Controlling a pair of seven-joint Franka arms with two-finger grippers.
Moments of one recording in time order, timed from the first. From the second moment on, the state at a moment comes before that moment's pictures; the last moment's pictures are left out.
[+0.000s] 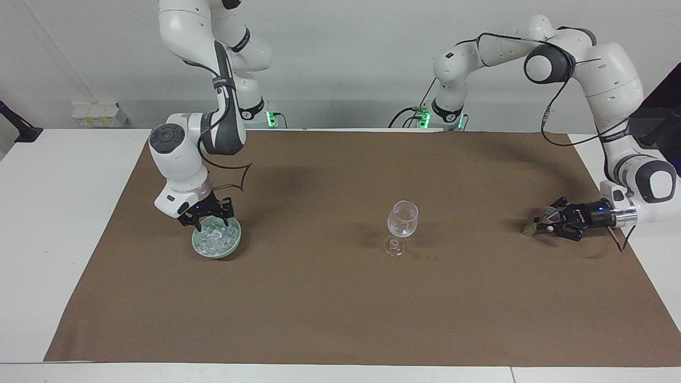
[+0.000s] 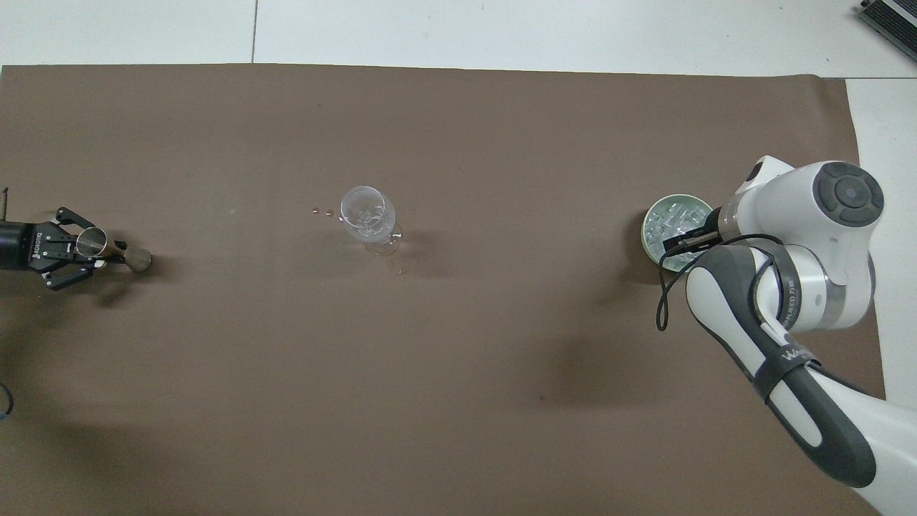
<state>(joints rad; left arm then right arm) 0.56 0.79 -0.01 -1.41 -0.89 1.34 2.32 0.02 0.22 -0.02 -2.03 -0.05 2.31 -0.21</state>
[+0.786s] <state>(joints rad) 0.57 0.79 -0.01 -1.40 -0.89 1.34 2.32 0.04 0.23 -0.02 -2.03 -0.05 2.37 -0.20</state>
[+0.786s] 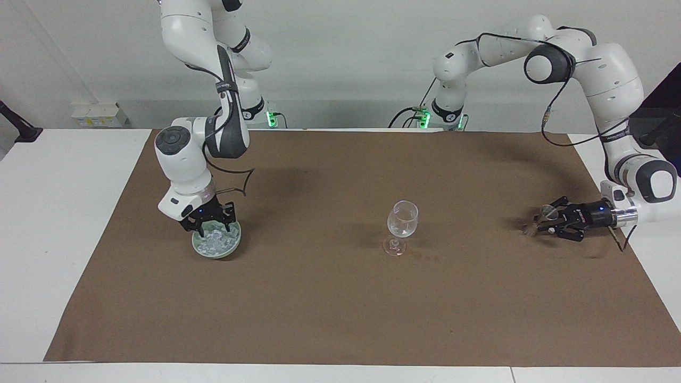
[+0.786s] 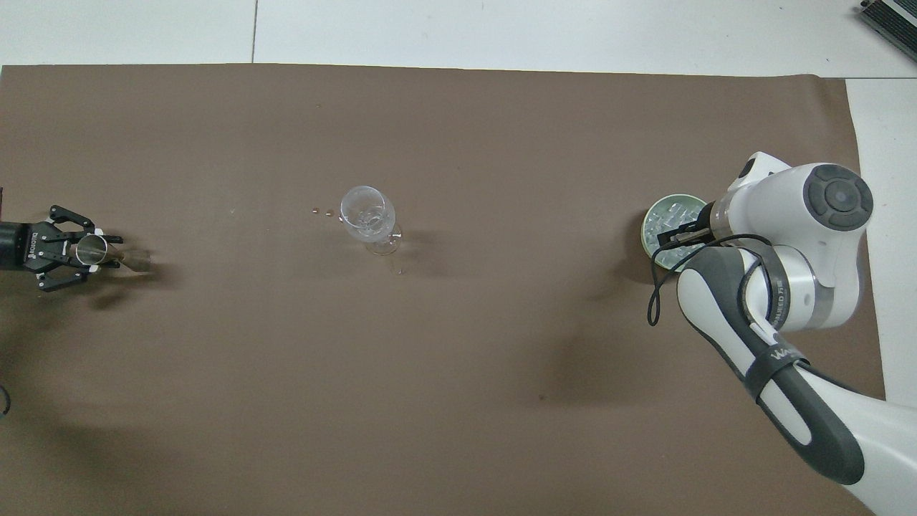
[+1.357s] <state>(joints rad) 0.58 0.79 0.05 -1.37 -0.81 1.34 2.32 0.04 0.25 -0.02 -2.03 -0.05 2.41 -0.20</state>
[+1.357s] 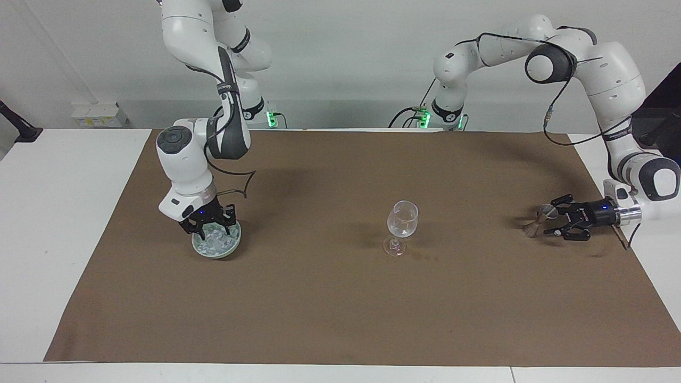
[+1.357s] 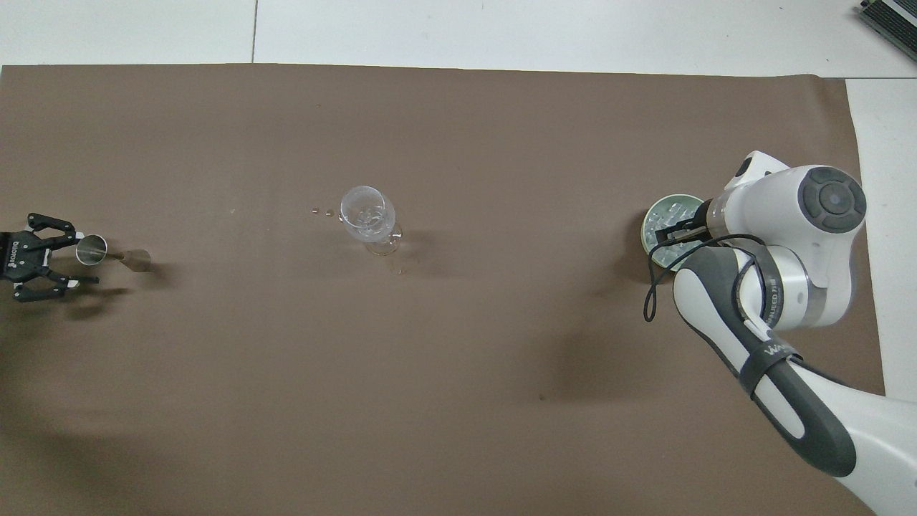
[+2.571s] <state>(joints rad) 0.18 0.43 0.03 -1.30 -0.58 1.50 1.05 0.04 0.25 -0.02 -2.03 -0.05 2.41 -0.20</state>
